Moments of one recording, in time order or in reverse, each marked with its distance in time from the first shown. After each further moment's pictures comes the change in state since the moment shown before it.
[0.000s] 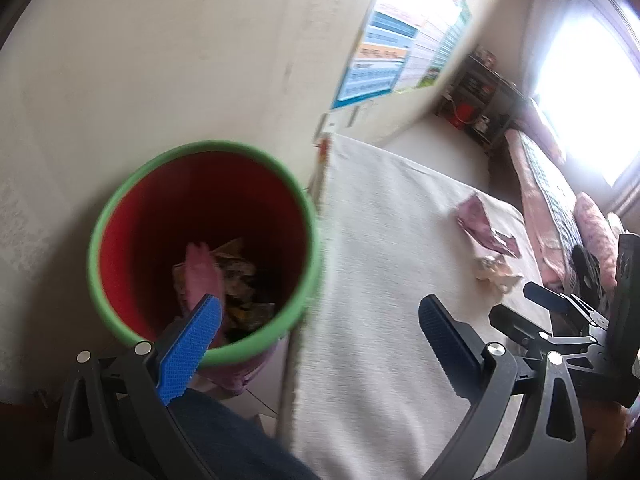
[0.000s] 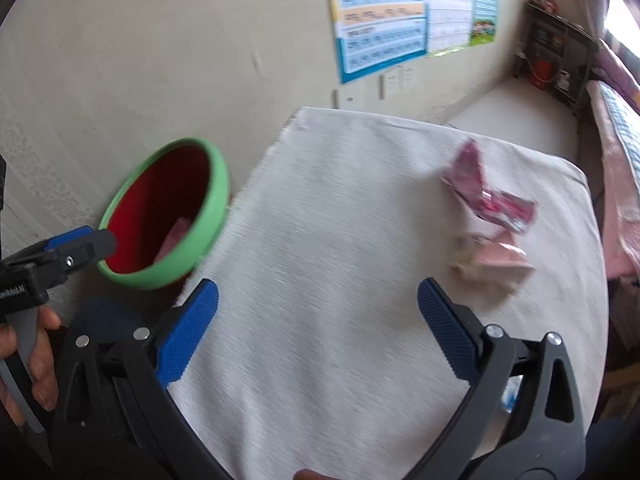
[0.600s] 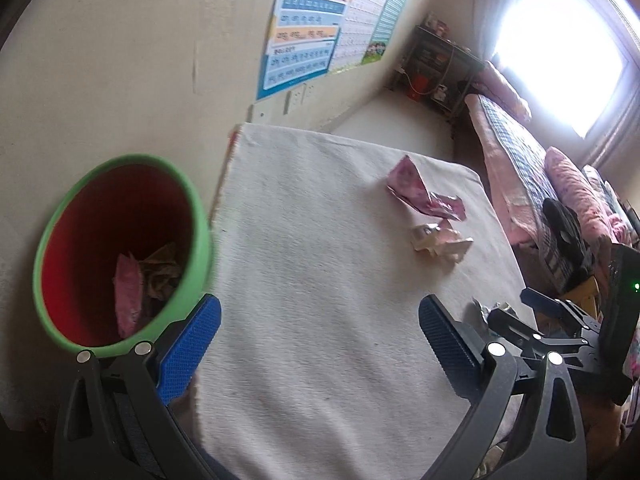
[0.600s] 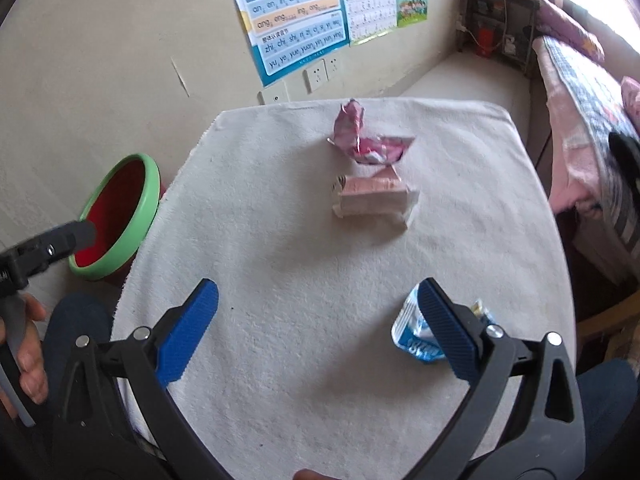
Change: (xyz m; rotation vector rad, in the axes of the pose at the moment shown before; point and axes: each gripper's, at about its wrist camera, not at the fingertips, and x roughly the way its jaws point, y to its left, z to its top) left arm 0.011 -0.089 -0.015 0.143 0.038 -0.078; right arm -0.035 -0.089 -0.054 0.171 -0.024 -0.064
